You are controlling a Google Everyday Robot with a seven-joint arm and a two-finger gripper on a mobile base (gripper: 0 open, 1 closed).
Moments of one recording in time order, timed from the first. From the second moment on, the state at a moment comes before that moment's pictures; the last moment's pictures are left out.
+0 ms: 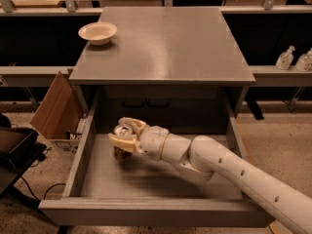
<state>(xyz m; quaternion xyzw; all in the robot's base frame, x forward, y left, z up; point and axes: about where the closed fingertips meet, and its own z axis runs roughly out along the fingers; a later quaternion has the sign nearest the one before) 0.540 0.102 0.738 -0.38 0.59 0.40 0.59</state>
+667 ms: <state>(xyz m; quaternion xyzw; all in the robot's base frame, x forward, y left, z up) 0.538 0.105 0.739 -0.38 0.59 0.41 0.59</state>
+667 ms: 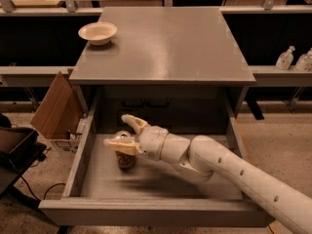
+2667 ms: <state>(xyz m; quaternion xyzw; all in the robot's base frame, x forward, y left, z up) 0.590 0.050 0.938 -0.54 0.62 0.33 0.46</state>
